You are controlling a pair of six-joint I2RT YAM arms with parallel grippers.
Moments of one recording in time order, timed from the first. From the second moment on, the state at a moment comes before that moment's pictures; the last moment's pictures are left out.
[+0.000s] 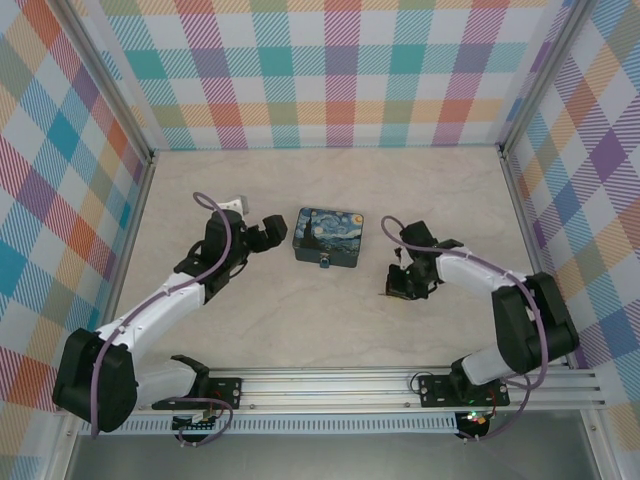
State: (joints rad) left arm -0.40 1.18 0.72 -0.03 -0.03 -0.61; right arm 0.39 1.46 0.77 -0.62 -0.33 0.52
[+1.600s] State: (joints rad) left arm -0.58 1.45 0.95 0.15 0.27 -1.69; right arm 0.73 1.37 0.75 0.38 0.15 0.04
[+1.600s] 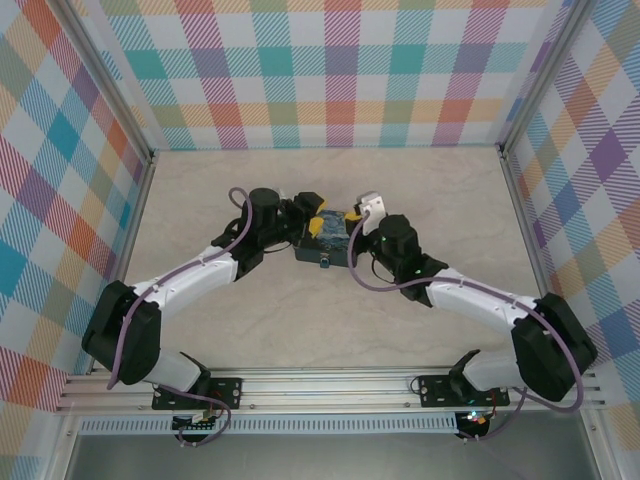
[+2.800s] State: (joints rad) left arm -0.59 1.50 0.95 0.15 0.25 -1.94; right arm 0.79 1.39 0.76 0.38 0.14 -0.07
